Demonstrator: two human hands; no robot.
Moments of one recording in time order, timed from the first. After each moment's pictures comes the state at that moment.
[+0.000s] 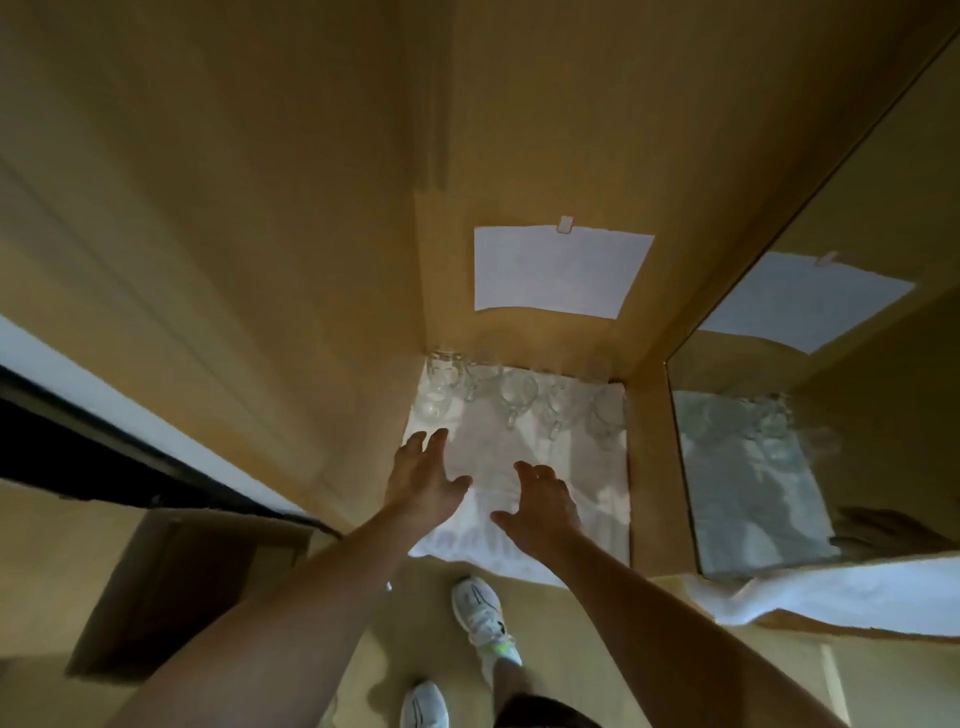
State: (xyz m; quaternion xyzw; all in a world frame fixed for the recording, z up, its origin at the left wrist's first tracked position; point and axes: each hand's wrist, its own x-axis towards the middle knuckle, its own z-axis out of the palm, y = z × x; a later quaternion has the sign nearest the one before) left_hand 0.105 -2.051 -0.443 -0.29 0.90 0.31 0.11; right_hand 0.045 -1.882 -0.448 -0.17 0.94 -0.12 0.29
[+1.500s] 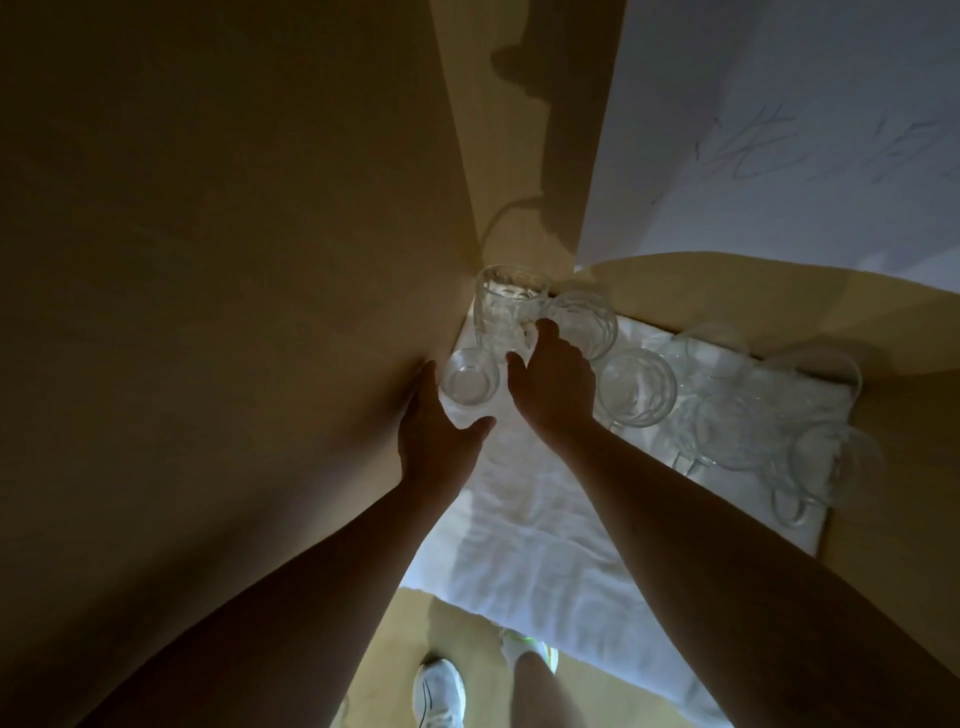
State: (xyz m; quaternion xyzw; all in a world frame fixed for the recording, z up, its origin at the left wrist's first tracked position) left_hand -0.061 -2.144 -0.670 -0.53 0.74 0.41 0.00; right_hand -0.192 -2.083 -0.695 -0.21 0.92 -0.25 0.21
